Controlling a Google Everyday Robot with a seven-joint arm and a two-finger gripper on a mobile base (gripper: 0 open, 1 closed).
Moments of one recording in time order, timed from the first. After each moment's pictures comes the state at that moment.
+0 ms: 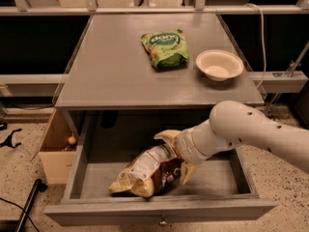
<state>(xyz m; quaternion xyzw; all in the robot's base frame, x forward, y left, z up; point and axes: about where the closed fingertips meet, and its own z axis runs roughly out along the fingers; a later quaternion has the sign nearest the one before) 0.471 -0.046 0.667 -0.86 0.42 0.05 0.29</state>
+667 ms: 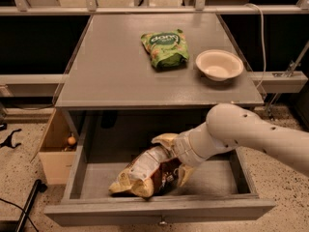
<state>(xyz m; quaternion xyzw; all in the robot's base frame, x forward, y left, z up) 0.466 -0.037 0.657 -0.86 0.41 0.06 0.29</state>
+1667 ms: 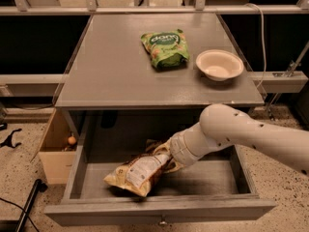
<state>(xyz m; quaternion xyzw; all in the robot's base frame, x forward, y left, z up) 0.478 -0.028 0.639 -0.86 0.40 0.07 0.29</state>
